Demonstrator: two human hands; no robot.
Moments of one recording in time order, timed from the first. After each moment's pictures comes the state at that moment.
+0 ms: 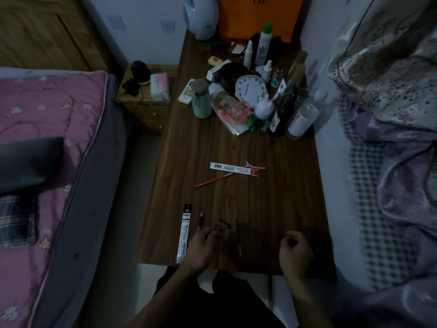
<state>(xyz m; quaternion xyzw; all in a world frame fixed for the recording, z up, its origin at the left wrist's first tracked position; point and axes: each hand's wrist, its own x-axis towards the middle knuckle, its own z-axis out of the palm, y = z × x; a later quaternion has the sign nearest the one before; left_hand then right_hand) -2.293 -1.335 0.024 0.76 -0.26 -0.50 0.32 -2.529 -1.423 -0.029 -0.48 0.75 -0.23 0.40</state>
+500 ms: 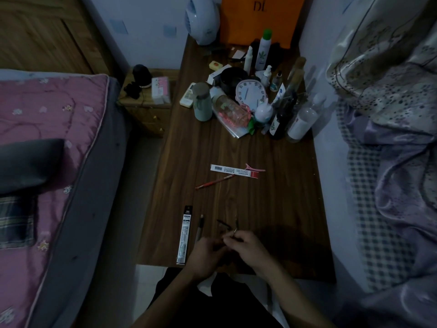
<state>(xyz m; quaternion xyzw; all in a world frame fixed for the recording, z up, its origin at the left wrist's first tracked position) -2.297 -1.329 0.032 0.69 -0.40 -0.53 0.29 -2.435 -1.409 0.022 -0.48 0.50 -0.04 0.72</state>
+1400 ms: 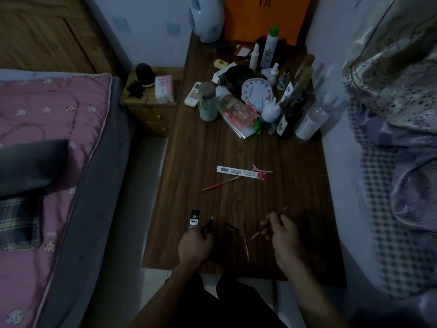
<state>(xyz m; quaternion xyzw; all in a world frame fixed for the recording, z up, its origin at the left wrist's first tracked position) -2.256 -1.339 -0.009 0.87 -0.32 -0.33 0.15 -2.452 -1.445 0.032 -0.38 0.66 -0.26 0.60</state>
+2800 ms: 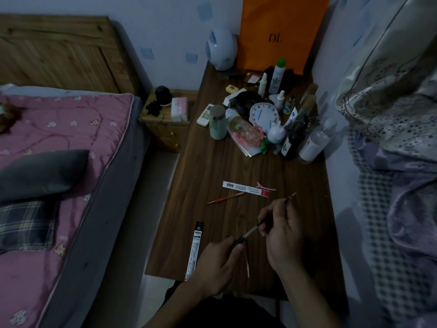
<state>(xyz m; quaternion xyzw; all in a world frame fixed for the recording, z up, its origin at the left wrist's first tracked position) -2.302 -1.343 0.137 0.72 -0.50 -0.36 0.32 -2.415 -1.452 0.147 -0.48 0.49 -0.39 0.62</state>
